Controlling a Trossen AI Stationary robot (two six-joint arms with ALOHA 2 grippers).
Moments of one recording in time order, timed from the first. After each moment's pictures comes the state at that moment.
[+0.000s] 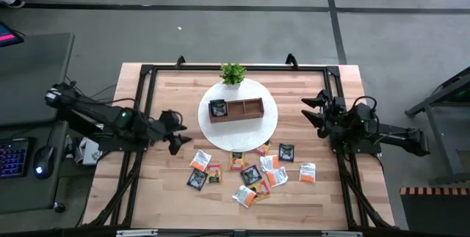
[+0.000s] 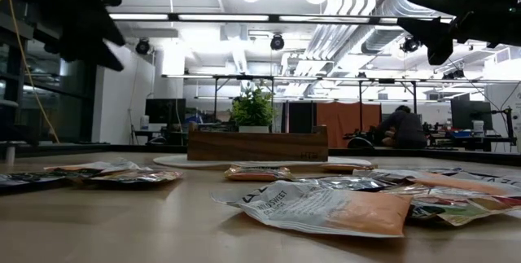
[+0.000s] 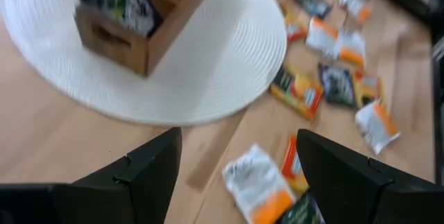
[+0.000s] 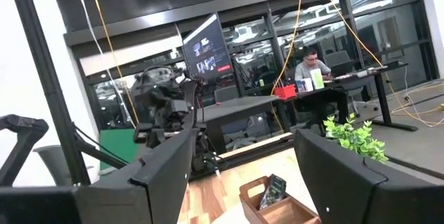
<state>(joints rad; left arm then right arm) -0.36 0.76 0.57 -0.55 -0.41 -0.83 -0.22 0.04 0.01 0.33 0.00 0.29</state>
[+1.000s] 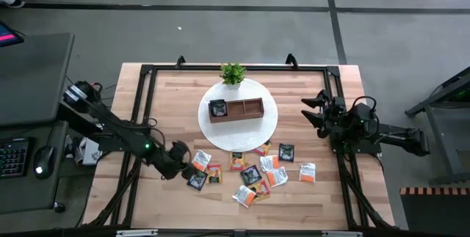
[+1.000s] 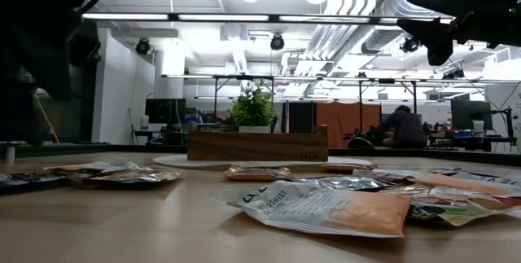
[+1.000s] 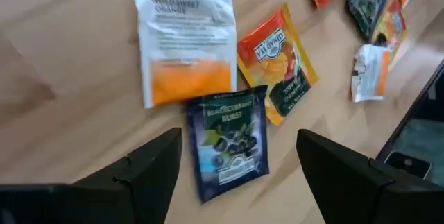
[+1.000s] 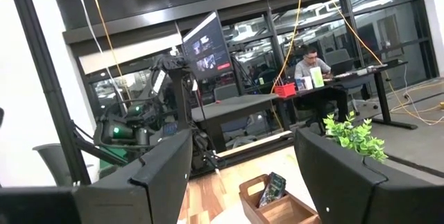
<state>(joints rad) -0.65 1.28 0.58 -0.25 -0.27 -1.67 -0.22 0.04 0.01 0.32 0.00 0.29</state>
